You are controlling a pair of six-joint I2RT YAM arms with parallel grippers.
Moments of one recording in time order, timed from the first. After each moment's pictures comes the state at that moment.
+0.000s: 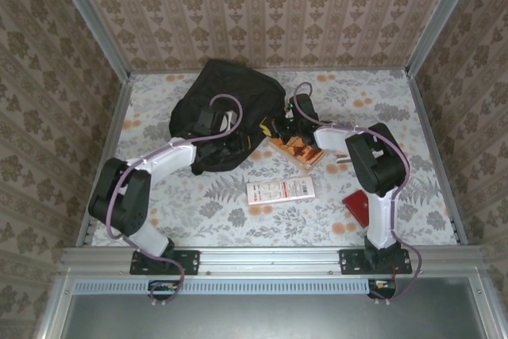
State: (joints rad) left arm -0.52 1.60 0.97 -0.20 0.36 -0.58; right arm 0.42 2.01 1.20 0.23 -0.51 1.39
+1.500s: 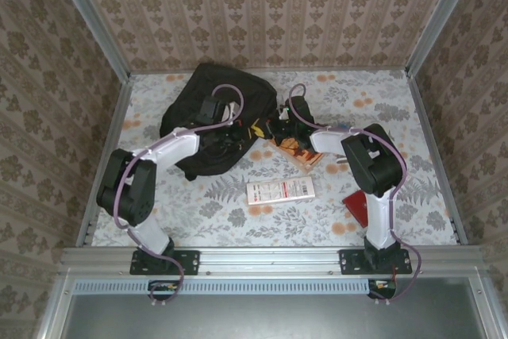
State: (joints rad) left arm -0.50 1.67 1.08 -0.23 0.40 -0.61; right arm 0.45 2.02 1.18 0.35 -0.58 1.44
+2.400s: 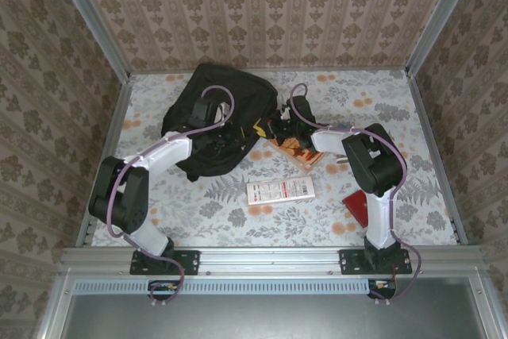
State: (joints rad) left arm -0.46 1.61 1.03 -0.23 0.37 -0.65; right arm 0.44 2.02 1.18 0.33 -0.58 1.42
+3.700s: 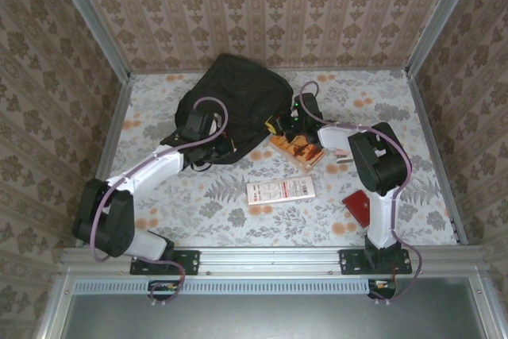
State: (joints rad) left arm -0.48 1.41 0.90 -0.35 0.23 -0.64; right arm 0.37 2.01 1.20 0.21 -0.48 1.37
